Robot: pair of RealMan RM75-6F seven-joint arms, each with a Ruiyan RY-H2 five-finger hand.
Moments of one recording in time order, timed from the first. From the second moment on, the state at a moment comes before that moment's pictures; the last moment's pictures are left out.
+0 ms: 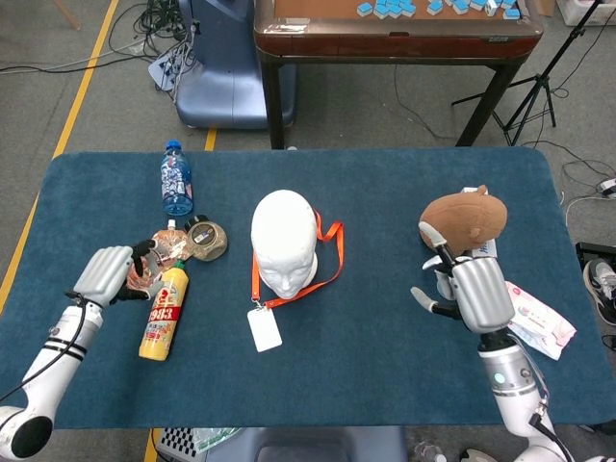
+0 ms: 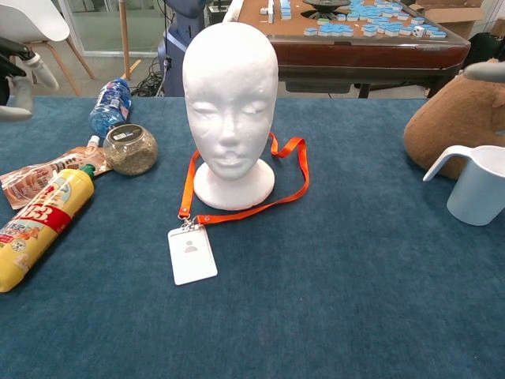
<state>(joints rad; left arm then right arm) -0.56 -1.05 -0.19 -1.81 1.14 1.03 -0.04 0.41 -1.21 0.09 -1.92 -1.43 1.53 -0.28</state>
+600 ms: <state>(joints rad) -0.58 -1.10 -0.06 -1.77 1.41 0.92 -0.09 0.28 -1.20 0.07 -1.85 -1.50 1.61 -0.30</state>
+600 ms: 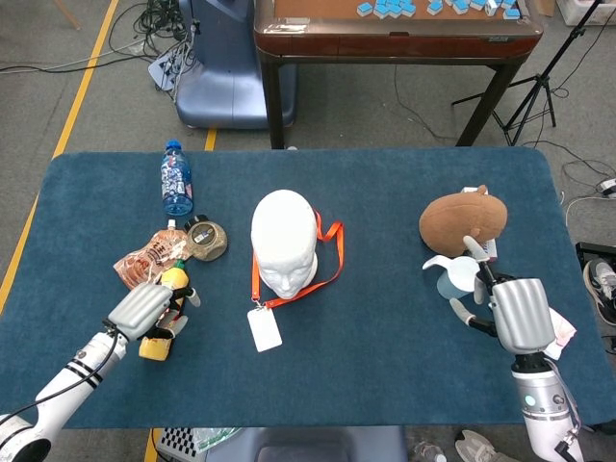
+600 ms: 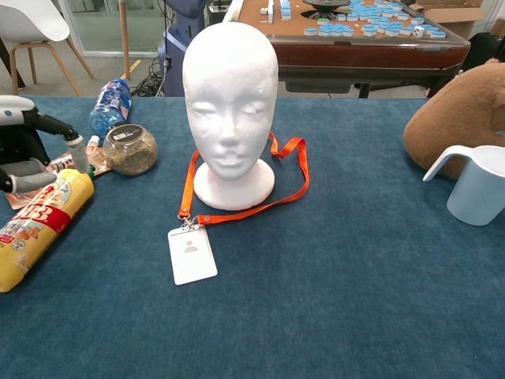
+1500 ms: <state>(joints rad) -0.72 -1.37 -0.06 -1.62 1.22 0.76 0.21 0.21 -1.13 0.05 -1.89 -1.38 1.48 -0.36</state>
